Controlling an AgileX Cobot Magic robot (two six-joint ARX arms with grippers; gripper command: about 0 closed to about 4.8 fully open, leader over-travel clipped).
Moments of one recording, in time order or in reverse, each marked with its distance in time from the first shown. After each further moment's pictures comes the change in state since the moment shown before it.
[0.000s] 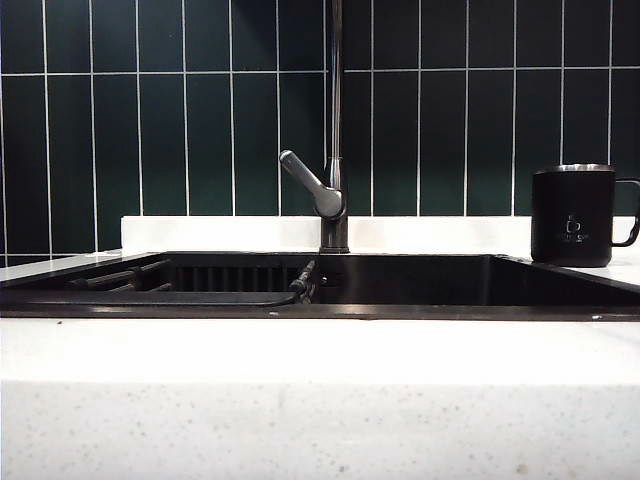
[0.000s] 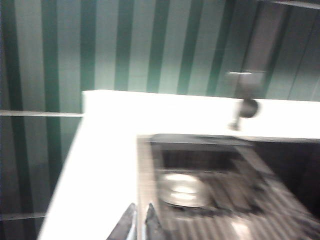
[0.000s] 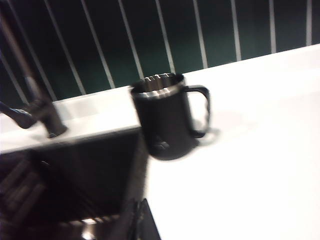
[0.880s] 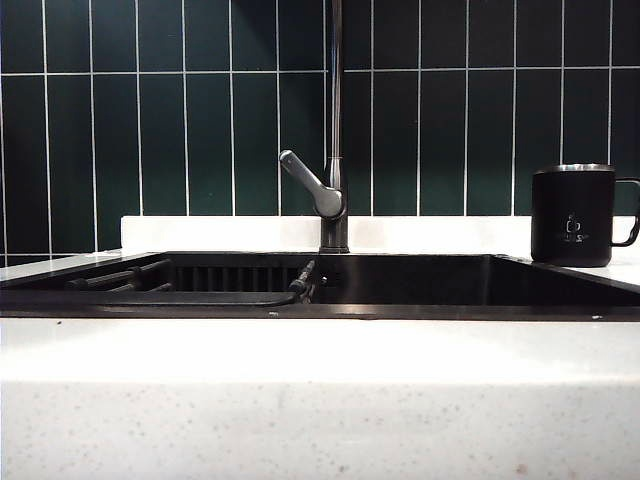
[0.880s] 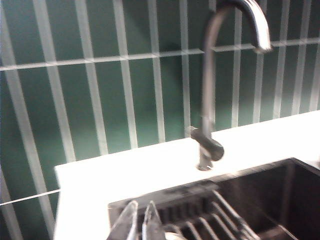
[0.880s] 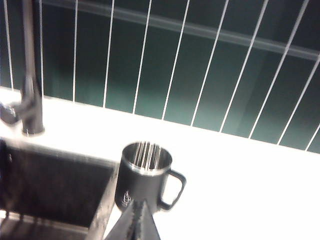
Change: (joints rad) left arm 0.000 0.335 0.389 -0.005 0.171 0.148; right arm -0.001 0.365 0.513 -0.197 -0.020 -0.435
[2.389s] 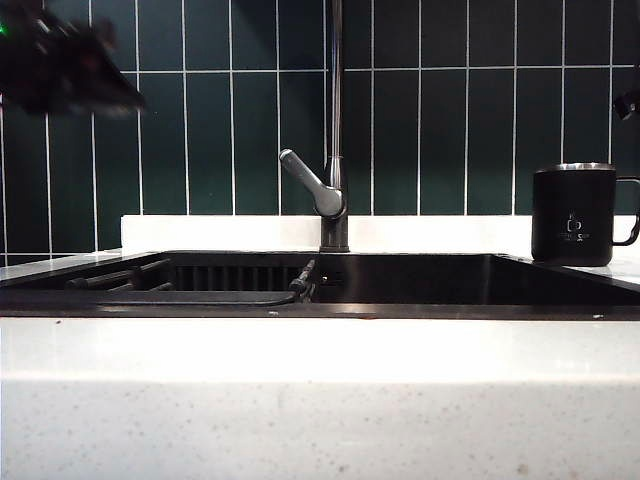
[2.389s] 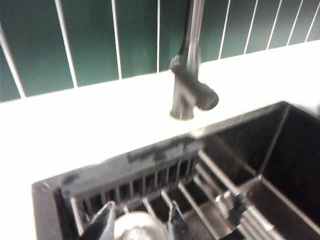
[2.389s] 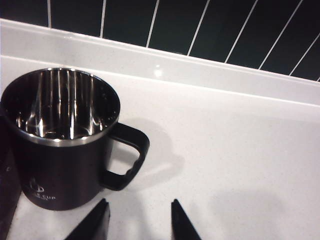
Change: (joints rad) left arm -0.059 0.914 0.296 0.293 0.092 0.011; right arm -0.031 0.755 0.052 0.443 0.238 -0.004
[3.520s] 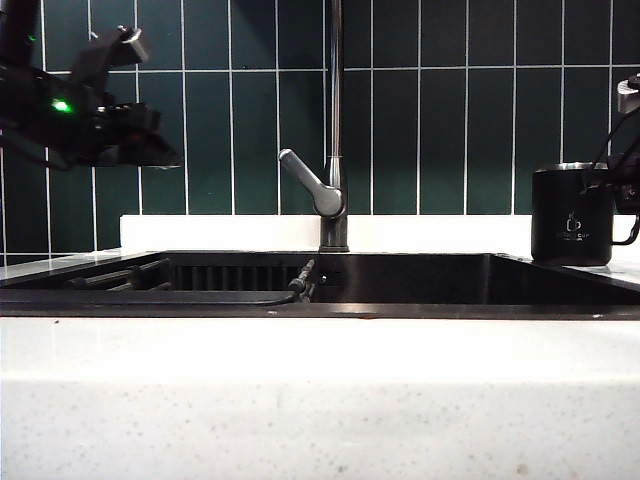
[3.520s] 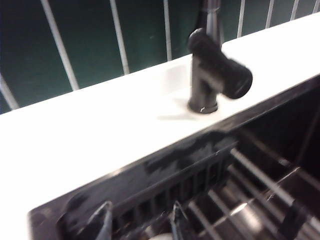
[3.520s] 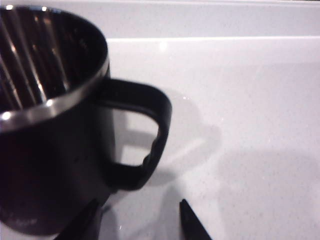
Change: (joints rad) left arm 0.001 0.307 0.141 0.144 0.010 0.110; right arm -0.005 0.371 0.023 0.275 0.027 0.212
